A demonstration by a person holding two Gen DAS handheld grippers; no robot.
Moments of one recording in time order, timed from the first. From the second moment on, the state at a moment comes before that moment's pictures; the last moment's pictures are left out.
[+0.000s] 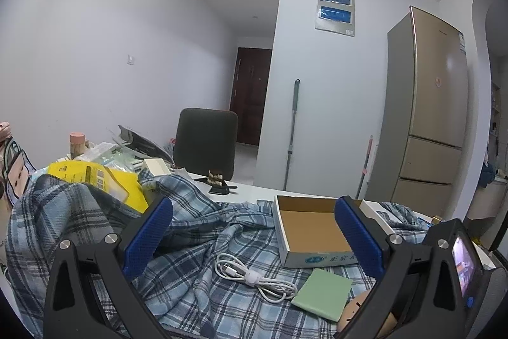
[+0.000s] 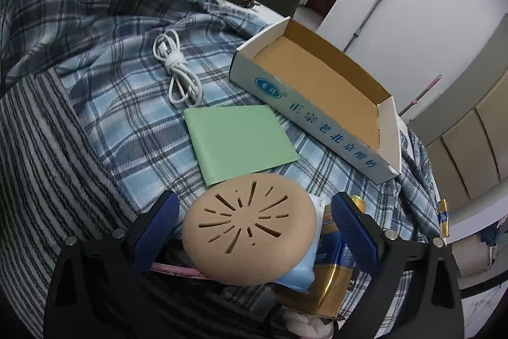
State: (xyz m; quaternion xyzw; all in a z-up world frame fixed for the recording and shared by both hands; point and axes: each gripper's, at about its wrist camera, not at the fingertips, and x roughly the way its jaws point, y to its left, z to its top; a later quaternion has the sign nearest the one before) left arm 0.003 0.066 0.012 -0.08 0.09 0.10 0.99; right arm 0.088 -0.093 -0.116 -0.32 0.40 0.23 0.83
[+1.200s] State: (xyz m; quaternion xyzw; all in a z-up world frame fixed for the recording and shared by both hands) left arm 0.017 0.046 0.000 -0.04 0.12 0.07 0.99; right arm 0.092 -0.203 -0.097 -0.10 0.44 0.23 0.86
